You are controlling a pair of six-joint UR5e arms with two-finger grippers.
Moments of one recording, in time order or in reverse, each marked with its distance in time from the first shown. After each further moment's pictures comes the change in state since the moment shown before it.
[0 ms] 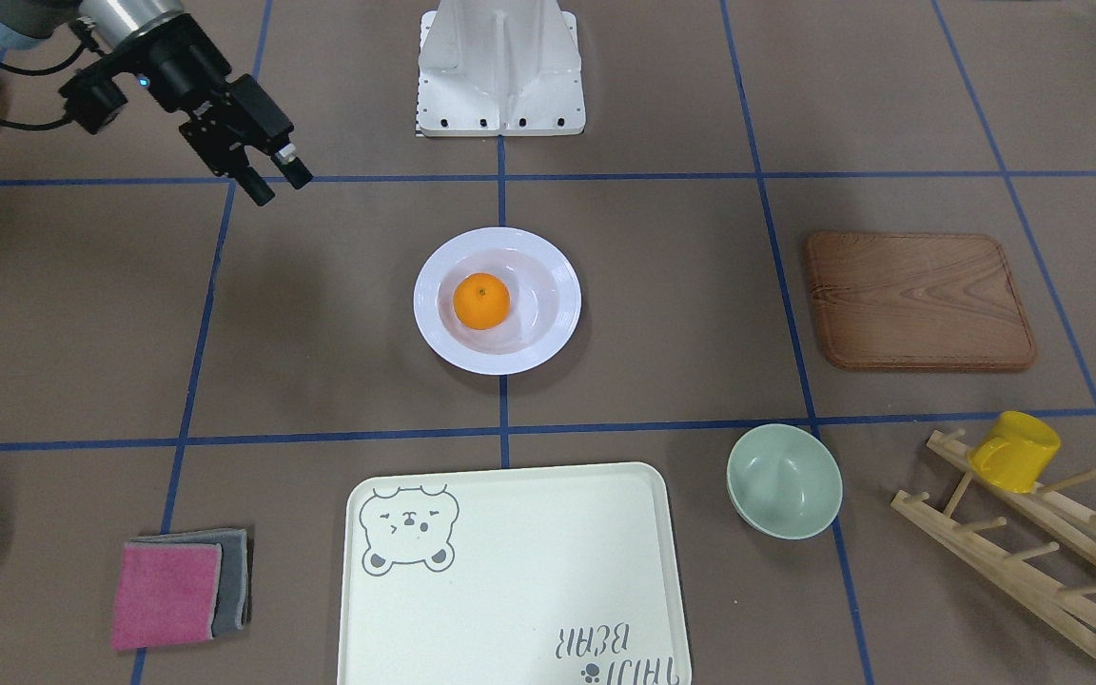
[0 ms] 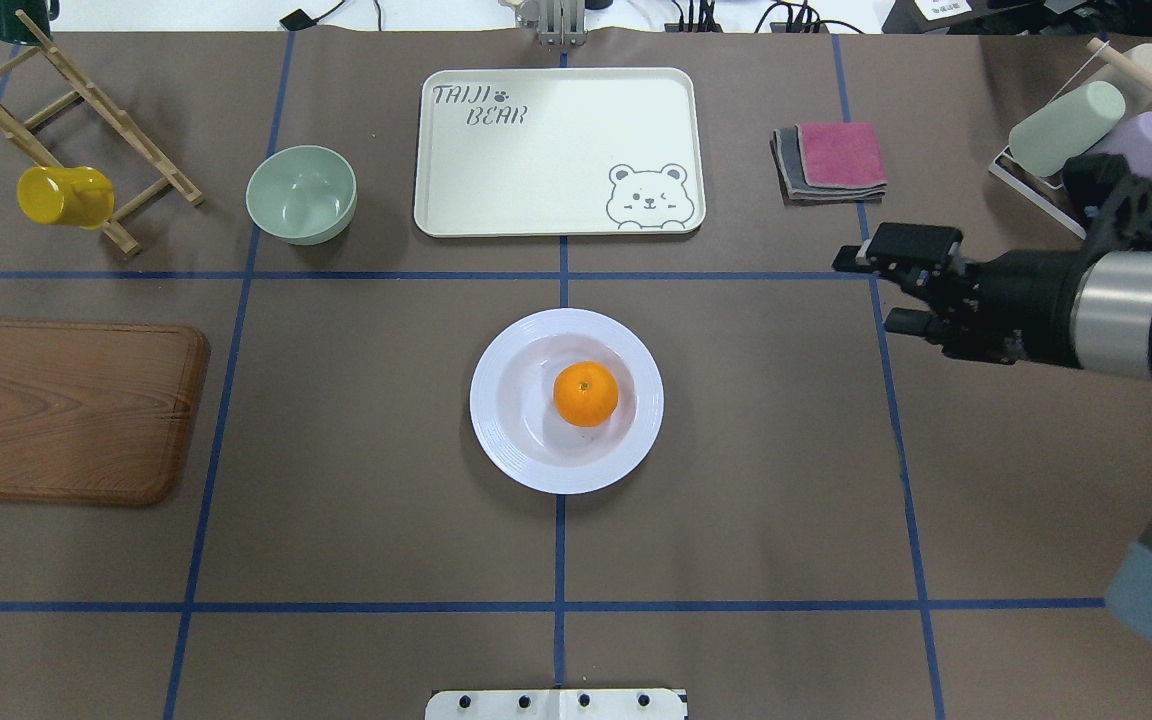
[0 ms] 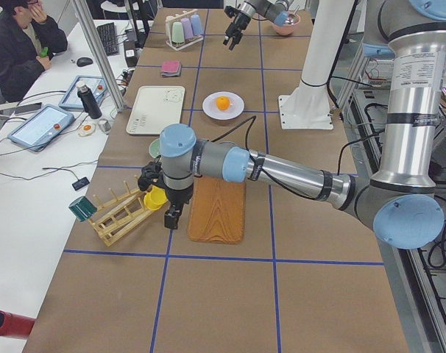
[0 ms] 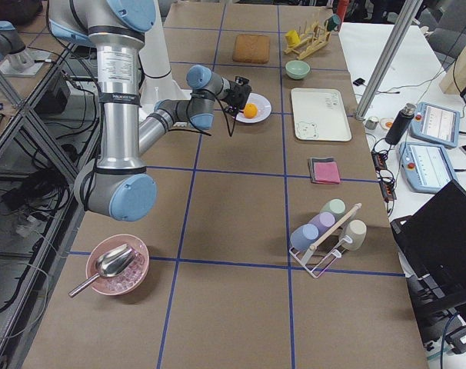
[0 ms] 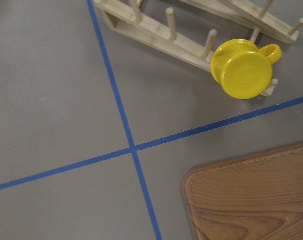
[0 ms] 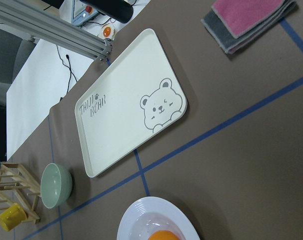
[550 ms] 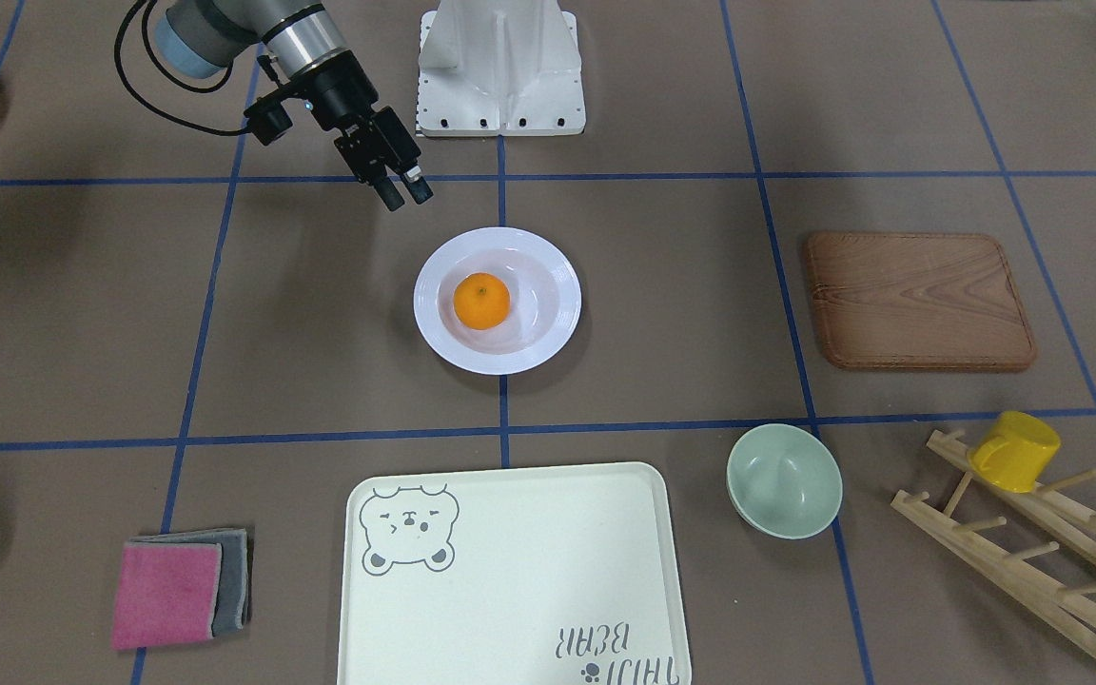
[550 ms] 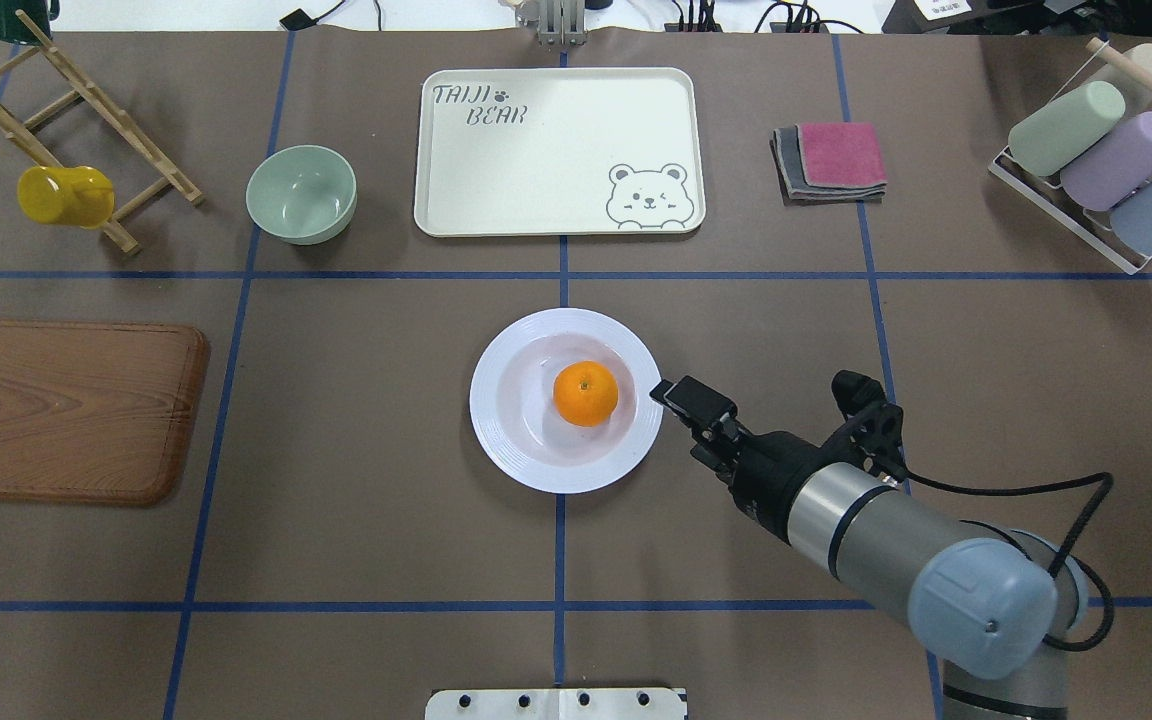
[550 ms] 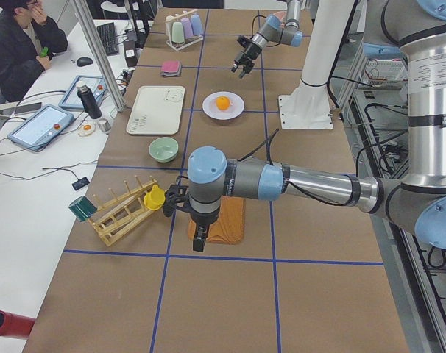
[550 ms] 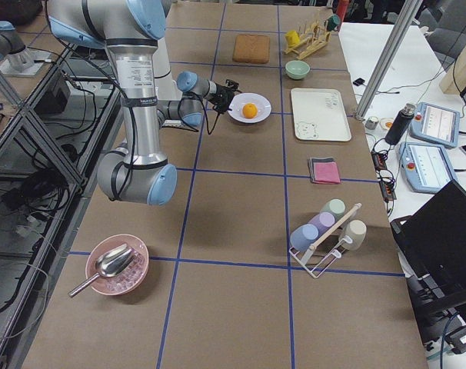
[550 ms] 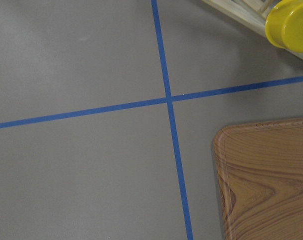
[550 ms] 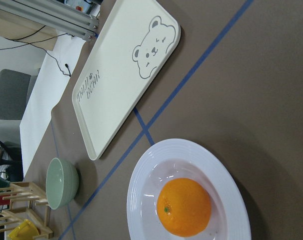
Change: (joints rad) left arm -0.049 0.154 -0.068 -0.011 -0.017 0.004; right arm -0.203 0.201 -0.212 0.005 -0.254 0.258
